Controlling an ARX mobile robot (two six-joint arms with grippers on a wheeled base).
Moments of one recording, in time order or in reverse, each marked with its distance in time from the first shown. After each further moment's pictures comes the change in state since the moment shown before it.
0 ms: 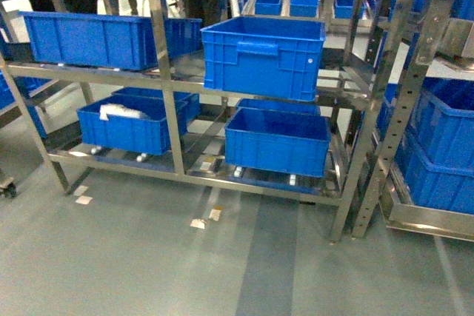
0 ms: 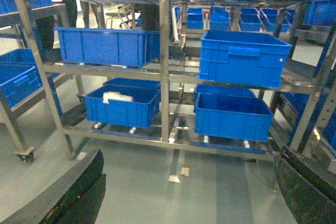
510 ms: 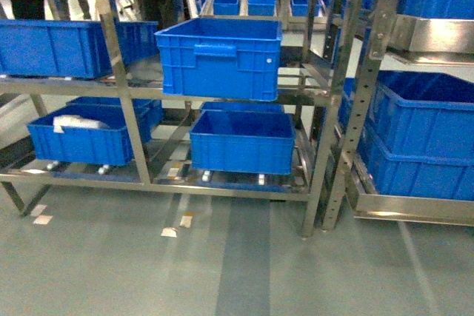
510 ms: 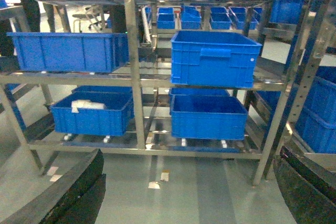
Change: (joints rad) left arm 0.000 0.000 0.000 0.000 0.000 0.000; right arm 0.000 0.005 0.000 0.000 -0.003 0.000
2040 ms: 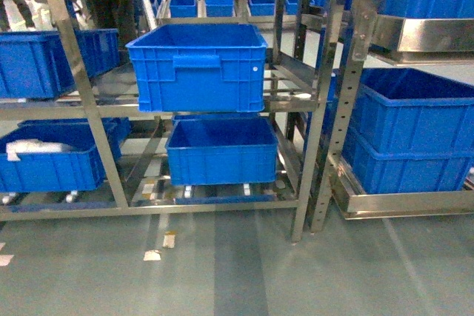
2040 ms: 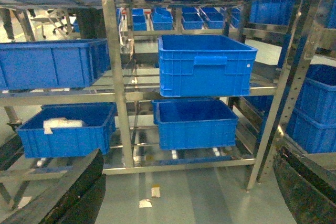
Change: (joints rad) left arm -0.001 0.000 0.000 0.000 0.000 0.000; right arm 0.000 0.001 0.000 -0.001 -0.001 0.000
